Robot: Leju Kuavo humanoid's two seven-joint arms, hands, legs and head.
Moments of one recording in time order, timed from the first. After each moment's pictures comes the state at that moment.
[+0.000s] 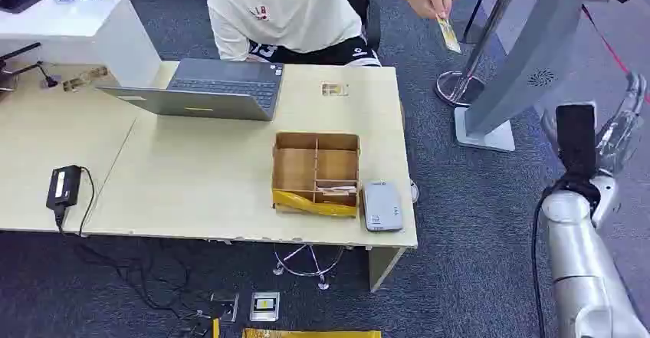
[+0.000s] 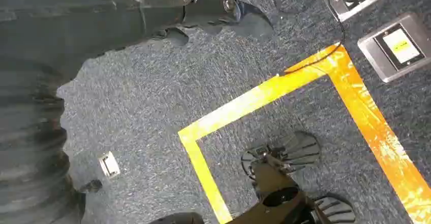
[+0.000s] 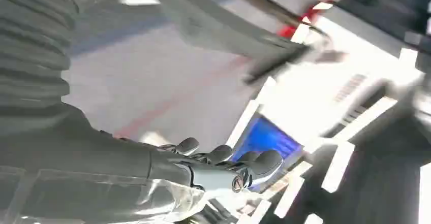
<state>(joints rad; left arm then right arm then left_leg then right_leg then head) -0.21 0.10 -0.48 -0.21 -0.18 0.05 0.08 -0.65 -0.26 0.03 -0.91 0.42 -0.64 -0.22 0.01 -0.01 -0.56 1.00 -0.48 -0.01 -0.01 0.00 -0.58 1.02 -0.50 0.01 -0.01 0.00</state>
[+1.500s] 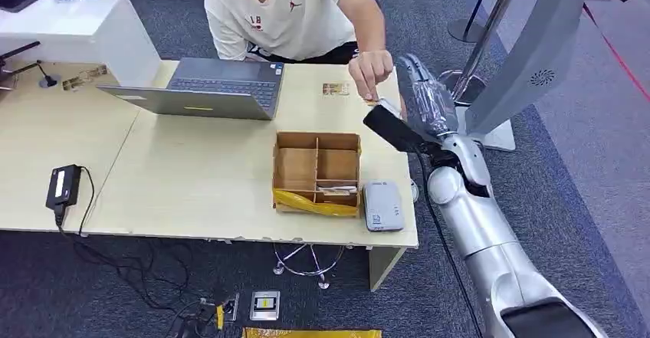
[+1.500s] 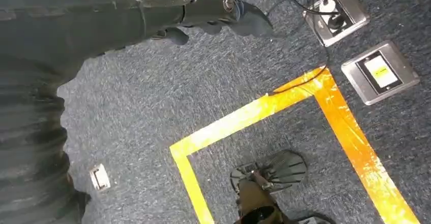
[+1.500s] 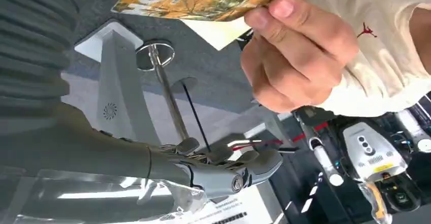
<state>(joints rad) -0.25 0.08 -0.48 -0.21 -0.21 0.11 0.12 -0.79 0.03 0.36 -0.79 0.75 -0.25 -0.18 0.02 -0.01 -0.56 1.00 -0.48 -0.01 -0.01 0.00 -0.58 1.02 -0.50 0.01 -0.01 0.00</state>
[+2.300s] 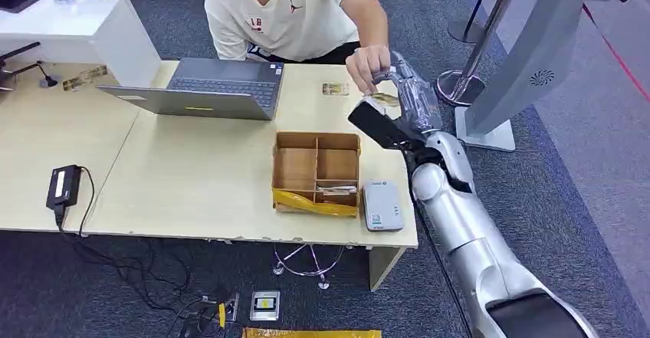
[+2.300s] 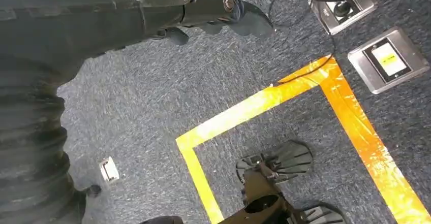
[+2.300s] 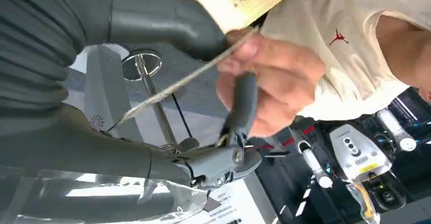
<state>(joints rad) -0.26 0.09 -0.48 -0.21 -0.20 0.07 0.16 -0.82 0.10 0.36 -0.71 0.73 -0.30 -0.21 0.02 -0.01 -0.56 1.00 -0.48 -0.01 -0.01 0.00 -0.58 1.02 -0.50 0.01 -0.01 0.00</state>
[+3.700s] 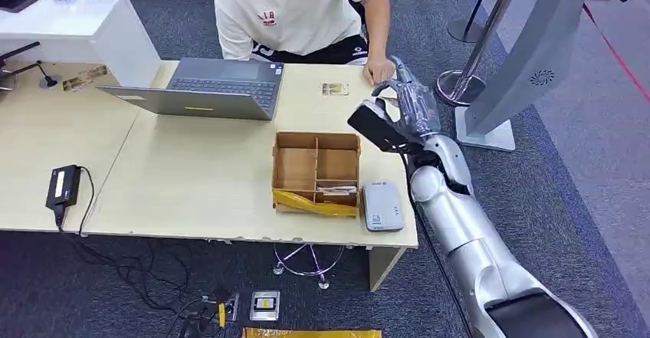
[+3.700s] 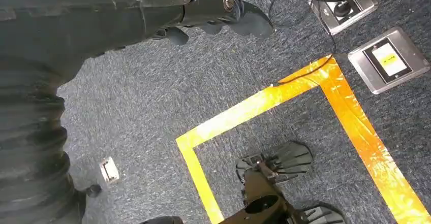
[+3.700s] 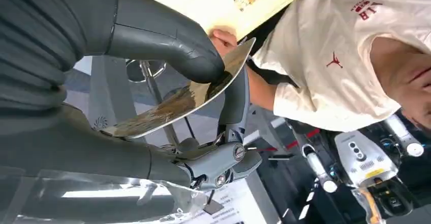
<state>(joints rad) -0.26 0.09 -0.48 -0.21 -0.20 0.07 0.16 -0.82 0.10 0.37 -0.68 0.73 -0.31 -0.22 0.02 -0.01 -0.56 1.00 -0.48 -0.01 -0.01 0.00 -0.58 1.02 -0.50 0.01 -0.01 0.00</state>
